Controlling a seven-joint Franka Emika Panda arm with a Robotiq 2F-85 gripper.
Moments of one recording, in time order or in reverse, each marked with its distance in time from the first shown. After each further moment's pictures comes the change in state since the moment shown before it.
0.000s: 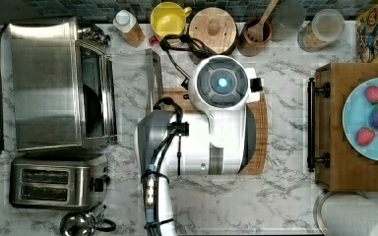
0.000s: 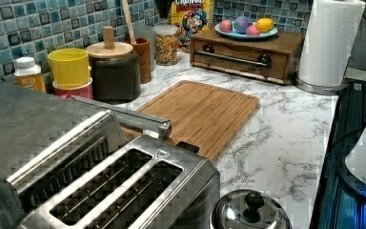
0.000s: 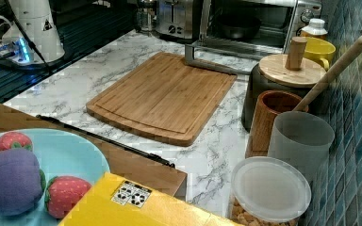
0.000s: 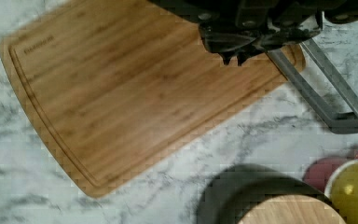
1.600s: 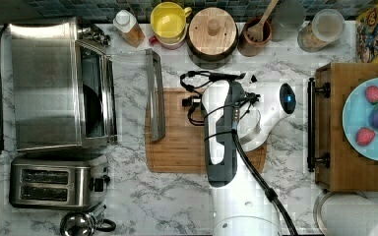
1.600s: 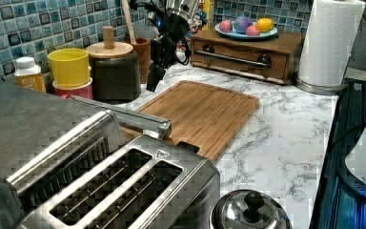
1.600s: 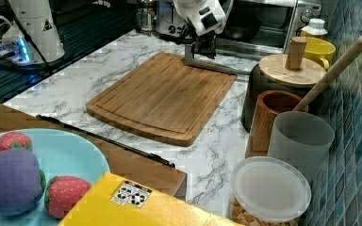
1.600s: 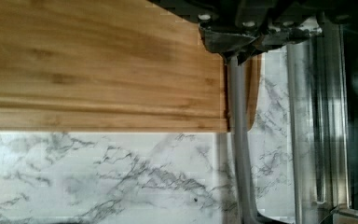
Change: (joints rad) arm -0.114 0.340 -0.040 -0.121 0.801 0.148 -1.292
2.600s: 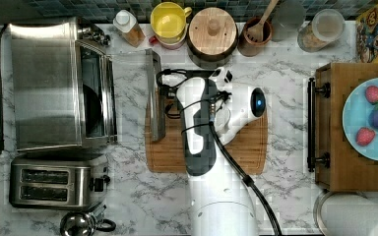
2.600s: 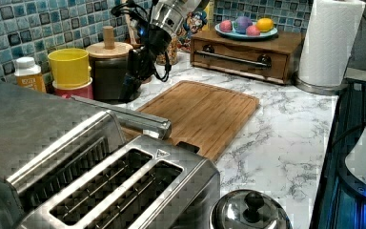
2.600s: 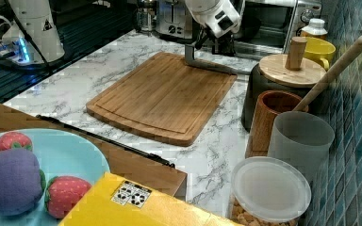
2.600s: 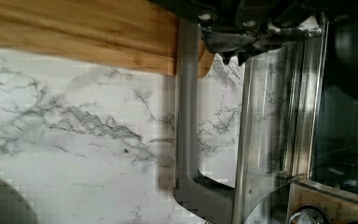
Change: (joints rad) arm 0.033 0.048 0.120 0.000 0.201 0.177 -0.137
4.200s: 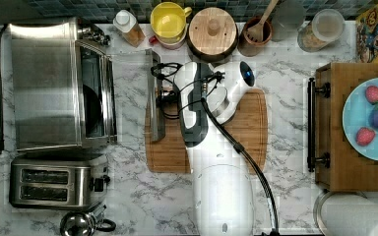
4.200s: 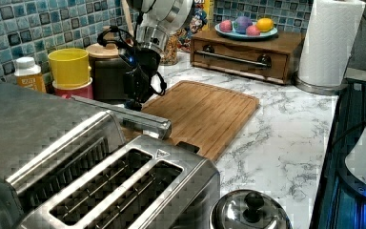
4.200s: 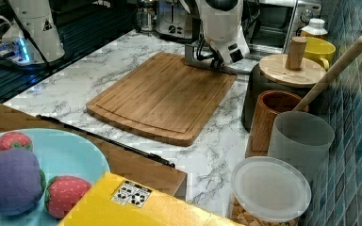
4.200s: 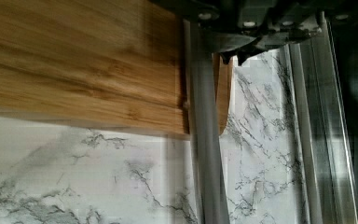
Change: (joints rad) arm 0.026 0.210 -0.042 0.210 -0.168 -0.287 0.214
